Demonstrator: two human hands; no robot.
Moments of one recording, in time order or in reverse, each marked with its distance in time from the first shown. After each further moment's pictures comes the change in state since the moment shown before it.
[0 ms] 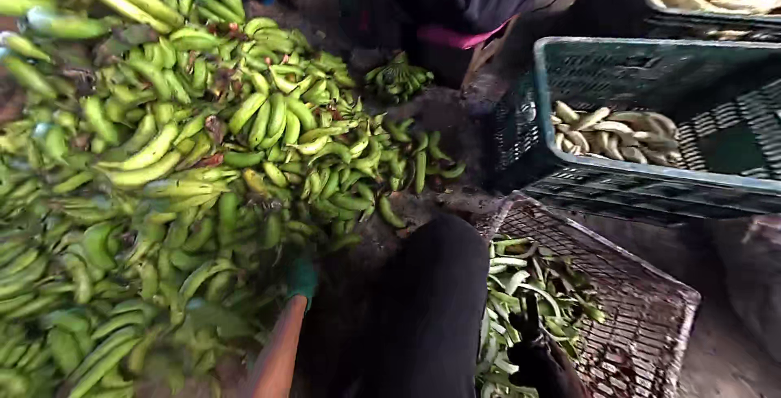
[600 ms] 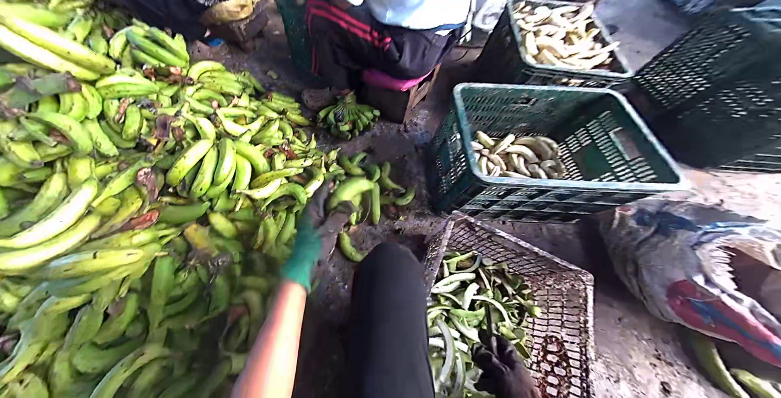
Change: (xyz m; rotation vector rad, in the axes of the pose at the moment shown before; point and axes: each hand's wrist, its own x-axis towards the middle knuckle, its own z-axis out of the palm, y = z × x) left_hand -0.038 0.223 -0.102 -0.743 -0.014 0.746; right_hand -0.002 -0.008 0.001 0.019 0.178 -0.030
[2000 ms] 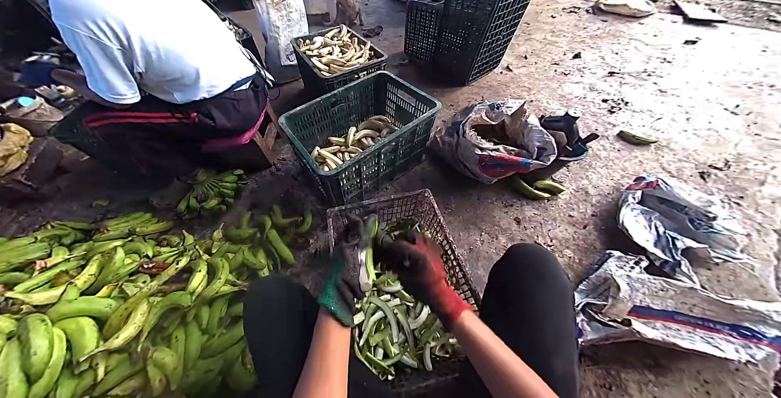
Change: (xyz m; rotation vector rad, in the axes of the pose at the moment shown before) left_hand -0.120 0.076 0.209 -0.564 -0.668 -0.178; right_hand -0.028 -0.062 -0.034 -0.406 0.614 -0.802
